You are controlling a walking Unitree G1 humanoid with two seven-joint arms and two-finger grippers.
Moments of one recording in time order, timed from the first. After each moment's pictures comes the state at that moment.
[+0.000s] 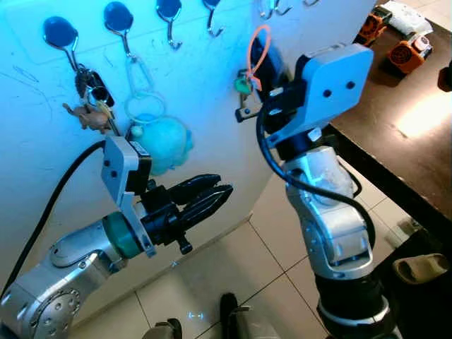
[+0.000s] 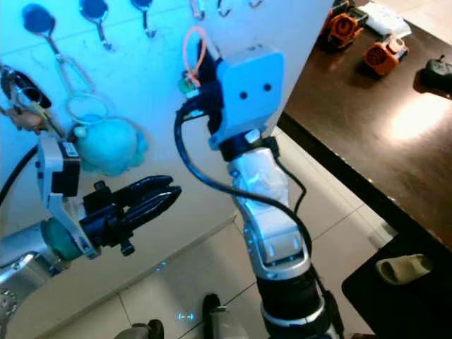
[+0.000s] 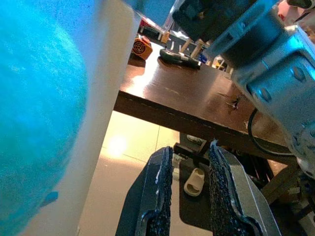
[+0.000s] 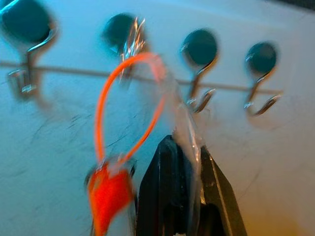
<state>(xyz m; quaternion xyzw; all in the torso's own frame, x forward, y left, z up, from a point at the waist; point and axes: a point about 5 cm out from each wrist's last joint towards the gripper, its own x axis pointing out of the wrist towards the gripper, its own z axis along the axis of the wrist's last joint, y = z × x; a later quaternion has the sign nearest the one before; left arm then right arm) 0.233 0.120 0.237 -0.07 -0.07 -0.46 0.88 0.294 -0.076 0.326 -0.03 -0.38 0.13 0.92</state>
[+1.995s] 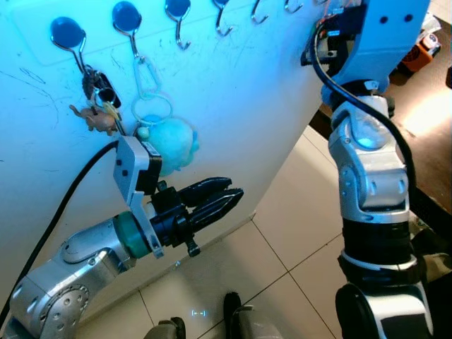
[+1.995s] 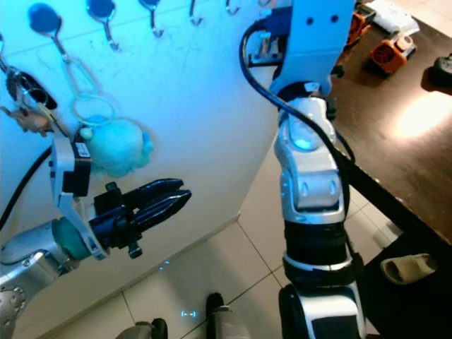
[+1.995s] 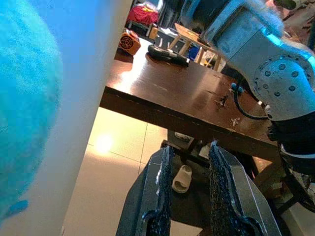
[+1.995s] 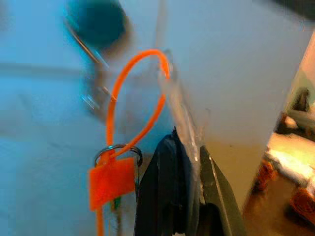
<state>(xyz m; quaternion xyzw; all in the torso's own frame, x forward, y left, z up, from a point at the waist) 0.234 0.111 0.233 -0.09 -0.06 -0.48 0.87 0.331 -0.120 0.356 -0.07 -0.34 0.02 0.94</state>
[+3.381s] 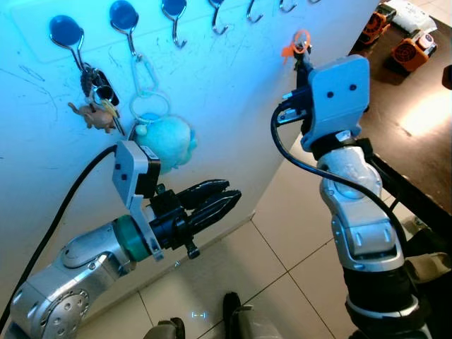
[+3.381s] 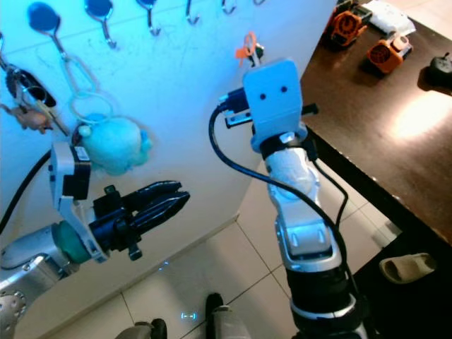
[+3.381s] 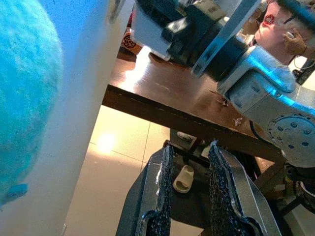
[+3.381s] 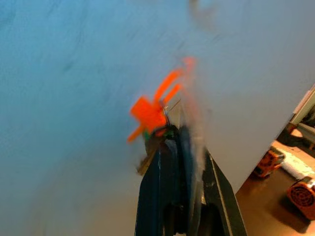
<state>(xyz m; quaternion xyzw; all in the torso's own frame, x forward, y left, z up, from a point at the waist) 0.233 0.112 0.230 -0.09 -0.06 -0.48 0.87 0.313 -0.120 0.305 -0.15 -0.30 0.03 0.94</state>
